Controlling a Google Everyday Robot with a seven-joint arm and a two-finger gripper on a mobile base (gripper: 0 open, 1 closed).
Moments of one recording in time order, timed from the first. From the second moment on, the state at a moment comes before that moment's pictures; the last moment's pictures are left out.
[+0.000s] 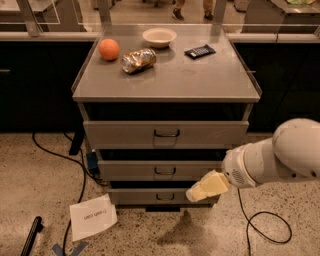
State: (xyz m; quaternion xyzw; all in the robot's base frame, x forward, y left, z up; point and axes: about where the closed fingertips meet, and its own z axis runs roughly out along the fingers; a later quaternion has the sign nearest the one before) arm 0.453 -0.139 0.736 -0.36 0.88 0.15 0.27
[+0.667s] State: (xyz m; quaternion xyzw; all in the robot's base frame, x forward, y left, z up) arm 0.424 -0.144 0.667 -0.27 0.89 0.15 0.32
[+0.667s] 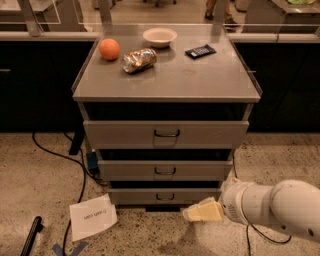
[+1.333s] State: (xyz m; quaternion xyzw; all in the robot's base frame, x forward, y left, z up) arm 0.442 -0.153 0.674 -0.25 0.89 0.13 0.36
